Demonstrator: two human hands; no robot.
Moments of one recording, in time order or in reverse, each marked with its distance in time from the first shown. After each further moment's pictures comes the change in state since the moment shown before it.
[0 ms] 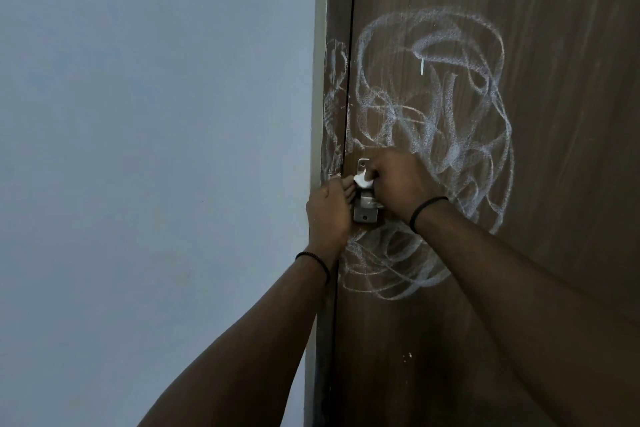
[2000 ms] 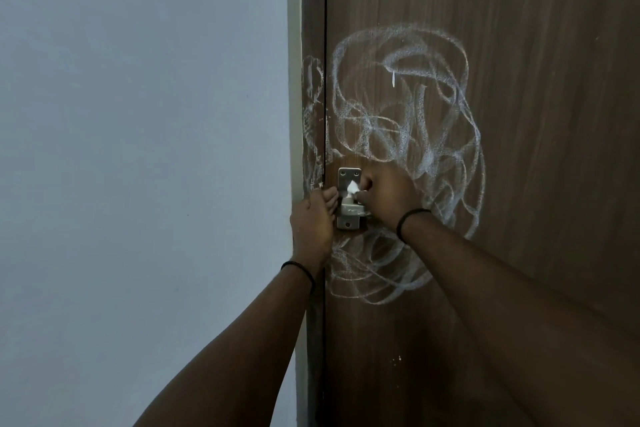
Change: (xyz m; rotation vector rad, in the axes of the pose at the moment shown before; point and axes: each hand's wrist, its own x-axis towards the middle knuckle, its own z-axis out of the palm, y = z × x) left_hand -0.010 0.006 0.002 0.091 -0.009 -0.053; right_hand -0.012 0.015 0.005 0.245 0.040 0.182
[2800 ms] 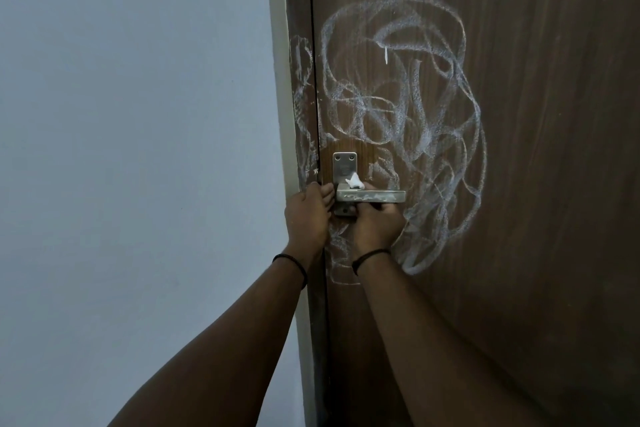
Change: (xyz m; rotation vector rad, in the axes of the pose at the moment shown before) left_hand -0.003 -0.005 -0.005 0.041 0.007 -0.037; right_hand -0.044 -0.017 0.084 1.297 0.617 0.659
